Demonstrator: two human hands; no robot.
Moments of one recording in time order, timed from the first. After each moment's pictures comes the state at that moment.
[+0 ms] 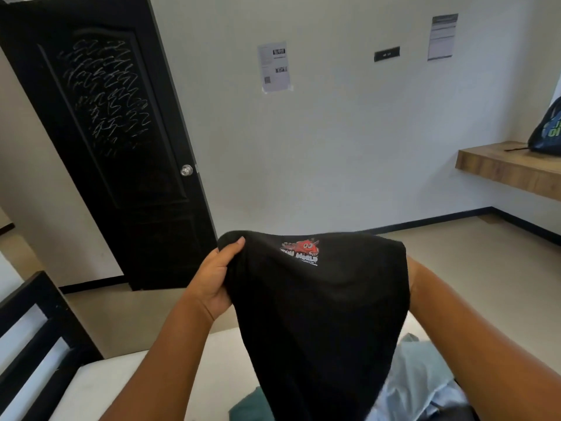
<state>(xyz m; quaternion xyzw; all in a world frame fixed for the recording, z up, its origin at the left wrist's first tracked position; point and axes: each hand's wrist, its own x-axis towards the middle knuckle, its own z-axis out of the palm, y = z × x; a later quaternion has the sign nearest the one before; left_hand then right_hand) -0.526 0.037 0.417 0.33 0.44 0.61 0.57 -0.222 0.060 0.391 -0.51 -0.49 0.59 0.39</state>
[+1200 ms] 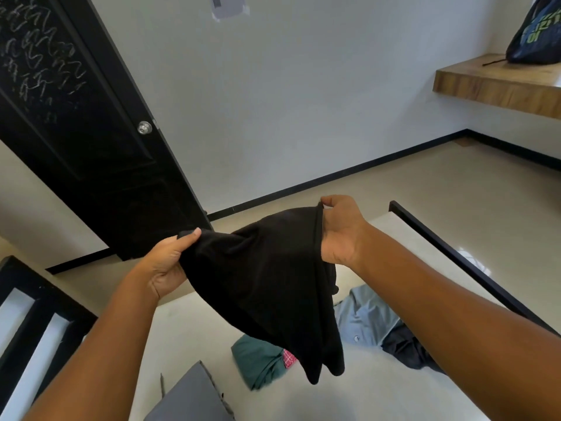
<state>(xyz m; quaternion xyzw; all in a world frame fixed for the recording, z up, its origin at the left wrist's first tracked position) -0.582 0.045 0.356 0.32 0.61 0.48 0.55 -0.266 0.043 0.390 -0.40 -0.14 0.78 0.46</state>
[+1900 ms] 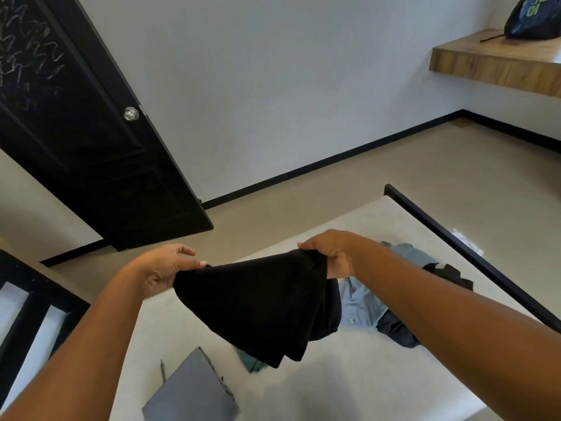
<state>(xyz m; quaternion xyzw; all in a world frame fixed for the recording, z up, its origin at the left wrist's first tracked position) -0.593 0.047 0.341 0.41 0.73 0.22 0.51 -0.259 0.062 0.301 -0.58 -0.28 0.73 0.23</state>
